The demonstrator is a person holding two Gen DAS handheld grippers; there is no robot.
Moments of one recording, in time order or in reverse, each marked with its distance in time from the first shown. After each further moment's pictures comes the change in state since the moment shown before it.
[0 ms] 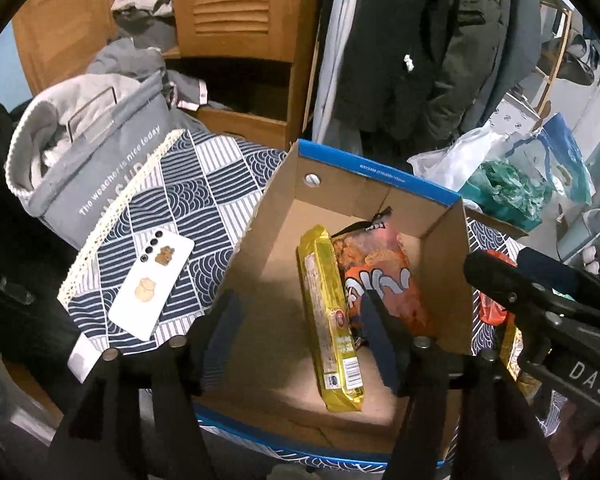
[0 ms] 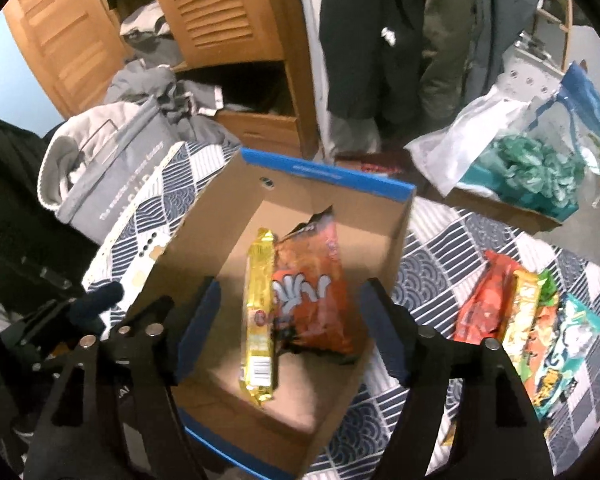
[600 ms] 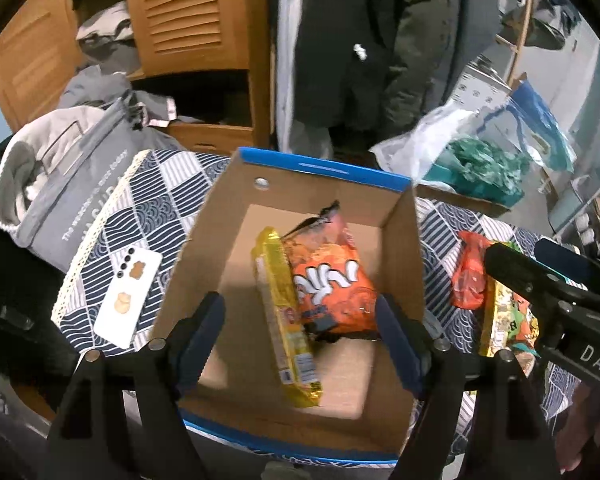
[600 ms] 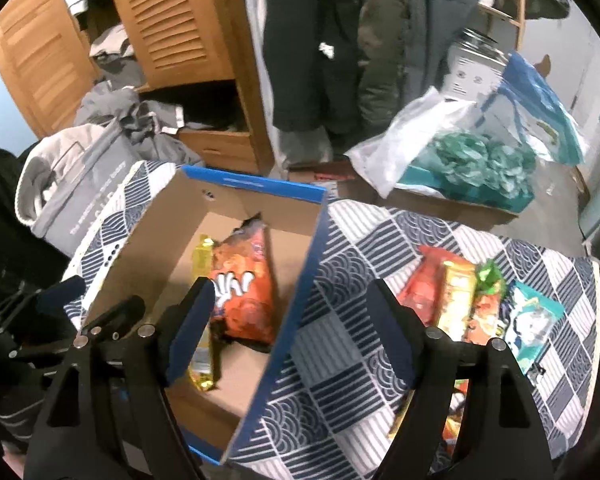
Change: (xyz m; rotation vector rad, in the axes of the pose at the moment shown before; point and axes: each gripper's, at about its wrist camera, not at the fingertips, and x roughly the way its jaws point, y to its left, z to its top) left arm -0.009 -0.061 -0.002 0.112 0.008 -0.025; right arm -0.034 -0.062 -0.015 0.068 -0.040 -0.089
